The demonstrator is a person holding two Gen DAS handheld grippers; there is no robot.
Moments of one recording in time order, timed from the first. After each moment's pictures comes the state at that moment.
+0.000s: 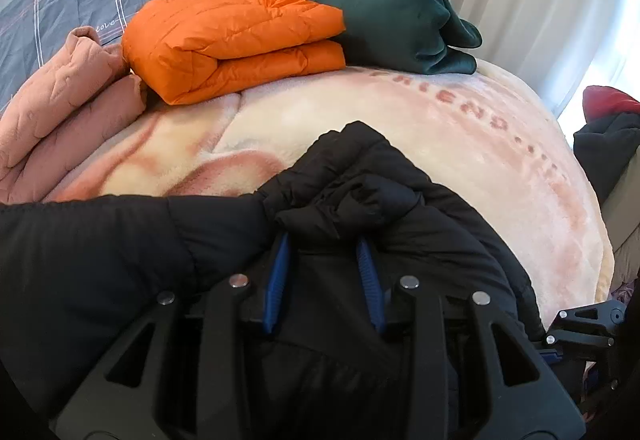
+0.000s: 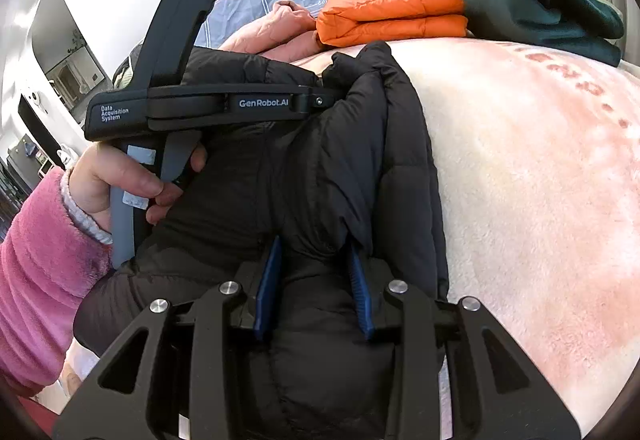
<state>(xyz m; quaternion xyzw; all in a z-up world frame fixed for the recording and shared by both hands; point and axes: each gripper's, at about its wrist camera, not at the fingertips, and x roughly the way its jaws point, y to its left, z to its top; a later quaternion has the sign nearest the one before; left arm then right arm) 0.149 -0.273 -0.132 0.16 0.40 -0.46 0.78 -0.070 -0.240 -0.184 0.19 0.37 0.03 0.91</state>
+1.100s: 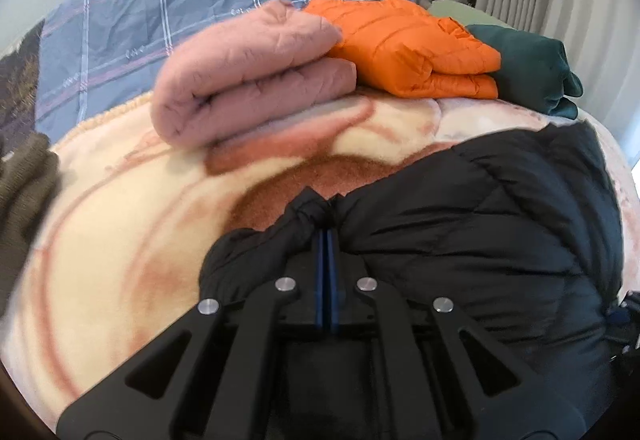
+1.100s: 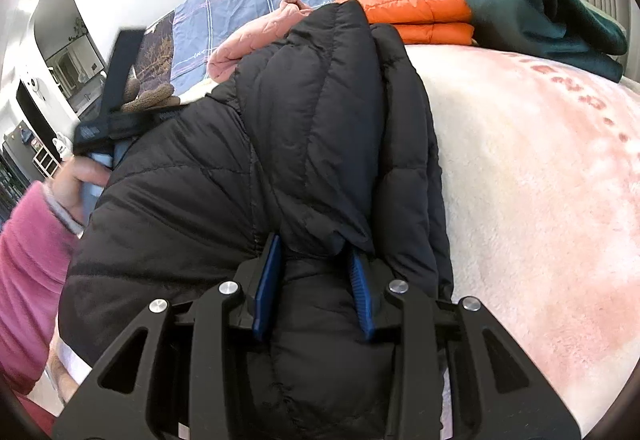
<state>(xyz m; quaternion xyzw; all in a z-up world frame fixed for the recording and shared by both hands) 0.198 -0.150 -0.118 0.13 0.39 -0.30 0.86 -0.071 -0.229 -0.183 0.17 0.37 0.03 0.91</state>
